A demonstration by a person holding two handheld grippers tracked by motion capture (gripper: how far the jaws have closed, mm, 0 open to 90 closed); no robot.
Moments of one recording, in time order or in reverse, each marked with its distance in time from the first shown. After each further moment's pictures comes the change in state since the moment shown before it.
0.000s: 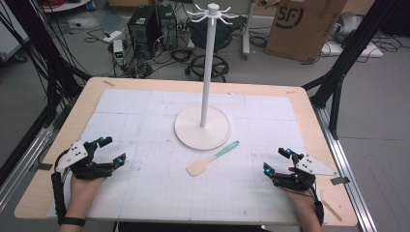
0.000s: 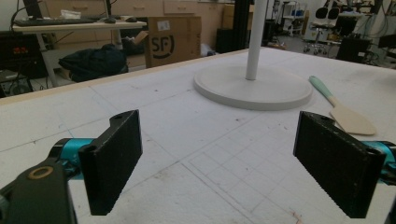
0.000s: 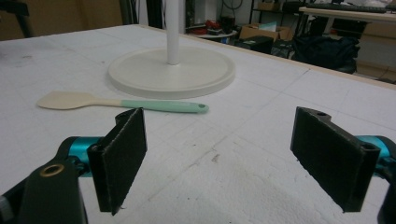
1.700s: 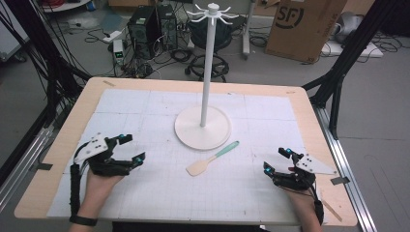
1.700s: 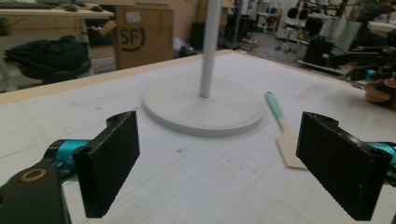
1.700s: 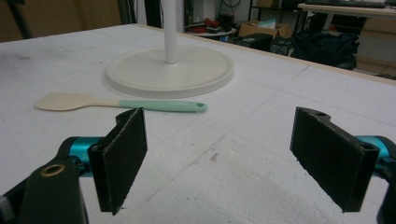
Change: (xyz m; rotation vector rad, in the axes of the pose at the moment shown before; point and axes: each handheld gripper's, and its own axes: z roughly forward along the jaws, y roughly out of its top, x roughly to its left) left arm -0.053 0.044 0.051 0.066 -0.138 -0.051; right arm -0.002 0.000 0.001 0.009 -0.005 0.015
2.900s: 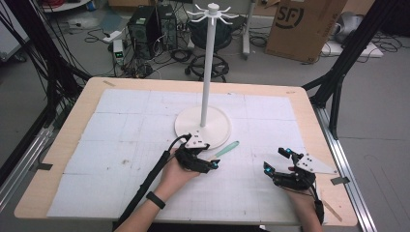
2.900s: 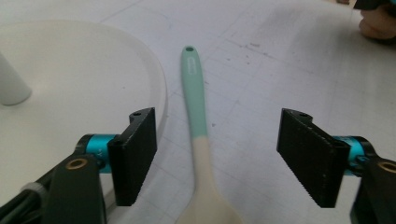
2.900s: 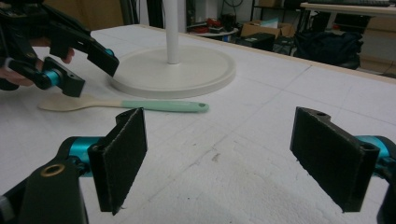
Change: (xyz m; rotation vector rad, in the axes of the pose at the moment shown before) left arm -0.090 0.001 0.189 0.395 -0.137 0.074; right arm -0.001 0.000 0.000 -0.003 0.013 0.006
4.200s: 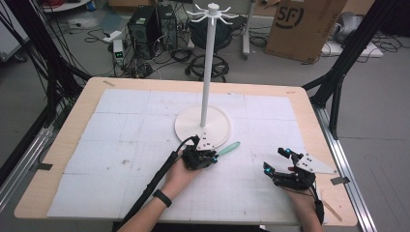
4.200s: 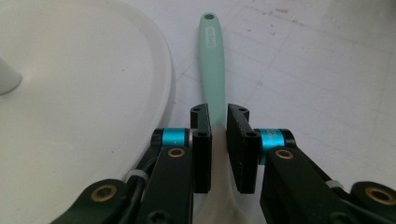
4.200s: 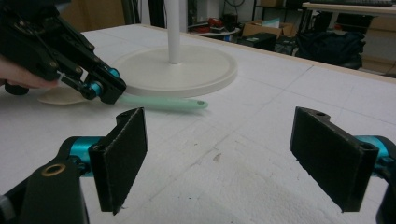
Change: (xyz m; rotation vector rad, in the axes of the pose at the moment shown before) left arm -0.002 0.003 0.009 0.057 0.053 0.037; right arm 0.000 0.000 0.000 0.003 0.007 -0.001
